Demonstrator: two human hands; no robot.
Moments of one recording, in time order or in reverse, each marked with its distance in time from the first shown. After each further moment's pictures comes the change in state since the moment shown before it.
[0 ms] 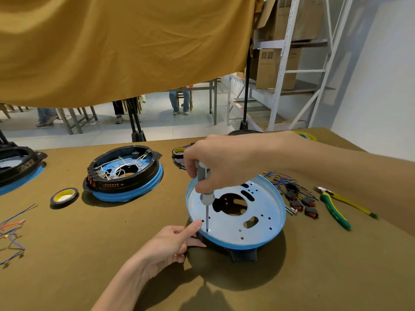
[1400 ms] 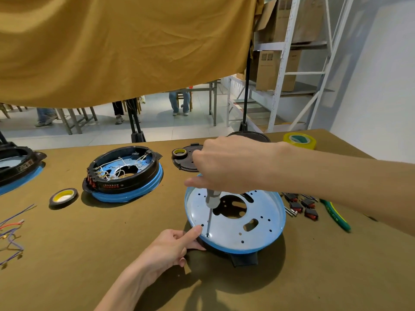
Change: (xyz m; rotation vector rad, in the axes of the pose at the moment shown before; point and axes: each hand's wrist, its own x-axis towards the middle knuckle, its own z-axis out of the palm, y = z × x) left_hand -0.001 -0.008 0.001 0.032 0.041 0.046; right_hand 0.003 -0.001 0.017 -0.435 0.178 0.003
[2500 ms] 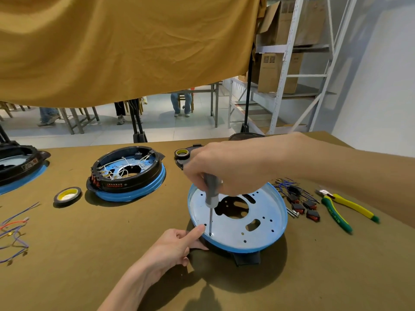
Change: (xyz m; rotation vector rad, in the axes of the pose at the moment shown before) left_hand -0.002 -0.001 0.000 0.043 -0.011 0.013; right_hand -0.002 0.007 -0.020 0.295 -0.243 -0.174
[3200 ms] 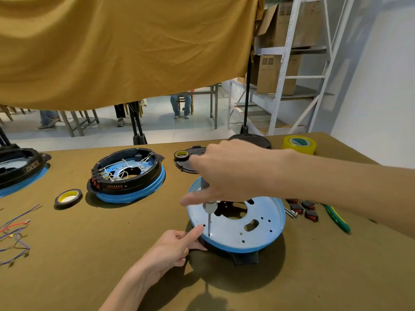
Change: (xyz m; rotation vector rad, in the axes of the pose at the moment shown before) left_hand -0.001 0.001 0.001 0.041 0.033 -0.010; right_hand 0.001 -0.008 0.021 -0.226 0.268 0.161
